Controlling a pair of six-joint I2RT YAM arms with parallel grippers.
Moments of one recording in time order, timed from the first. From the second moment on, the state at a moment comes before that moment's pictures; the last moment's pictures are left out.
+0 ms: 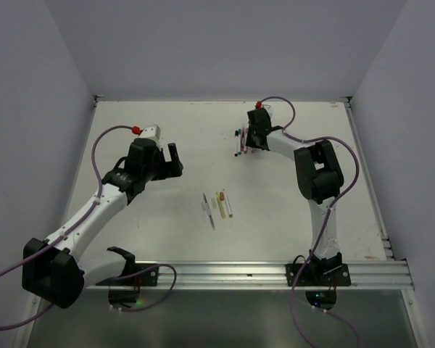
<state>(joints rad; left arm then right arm) -0.38 1.15 0.85 -0.38 -0.10 -0.46 0.38 2.19 1.56 -0.22 0.26 0.45</state>
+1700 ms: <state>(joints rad) -0.67 1.24 0.78 0.02 0.02 -0.85 0.99 1.16 0.66 0.13 0.19 0.42</state>
